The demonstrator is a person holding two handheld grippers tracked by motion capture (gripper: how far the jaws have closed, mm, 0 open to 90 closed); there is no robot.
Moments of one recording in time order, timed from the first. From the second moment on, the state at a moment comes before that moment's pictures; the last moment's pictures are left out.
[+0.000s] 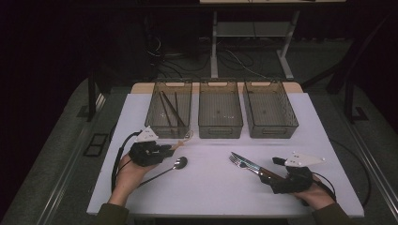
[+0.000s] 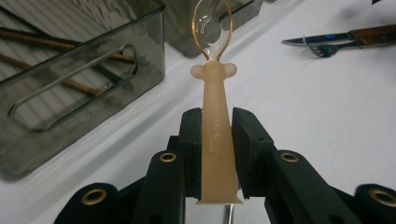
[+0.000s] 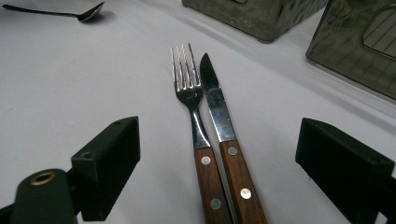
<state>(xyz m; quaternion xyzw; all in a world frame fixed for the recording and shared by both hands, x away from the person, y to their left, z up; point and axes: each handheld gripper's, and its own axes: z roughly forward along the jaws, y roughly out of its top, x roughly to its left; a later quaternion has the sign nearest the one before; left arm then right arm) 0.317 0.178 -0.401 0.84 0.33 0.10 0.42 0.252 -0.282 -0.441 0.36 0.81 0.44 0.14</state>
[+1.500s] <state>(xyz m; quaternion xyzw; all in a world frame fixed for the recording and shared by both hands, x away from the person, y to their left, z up) 0.373 0.114 -0.383 0.83 0.30 0.12 0.45 0.252 -0.284 -0.440 0.36 0.80 0.45 0.14</state>
